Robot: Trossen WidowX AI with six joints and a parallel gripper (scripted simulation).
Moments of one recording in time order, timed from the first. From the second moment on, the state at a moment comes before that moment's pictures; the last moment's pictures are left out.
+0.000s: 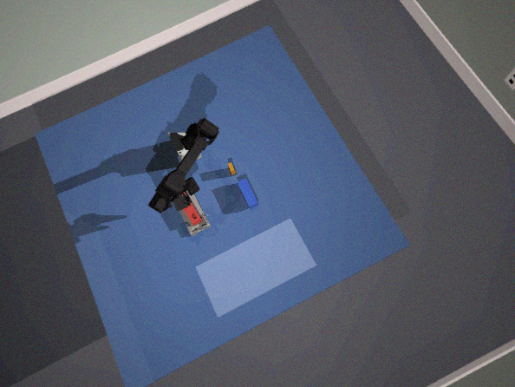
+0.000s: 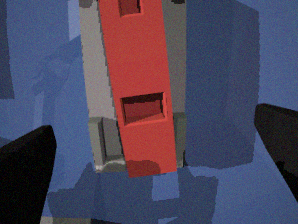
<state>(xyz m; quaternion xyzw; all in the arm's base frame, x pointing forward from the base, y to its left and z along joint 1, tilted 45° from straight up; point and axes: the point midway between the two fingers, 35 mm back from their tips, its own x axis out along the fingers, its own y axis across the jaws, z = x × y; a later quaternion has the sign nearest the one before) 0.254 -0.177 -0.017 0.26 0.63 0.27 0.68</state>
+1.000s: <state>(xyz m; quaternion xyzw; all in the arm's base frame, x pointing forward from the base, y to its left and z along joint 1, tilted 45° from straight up) 0.335 -0.009 0.142 0.28 0.65 0.24 0.67</state>
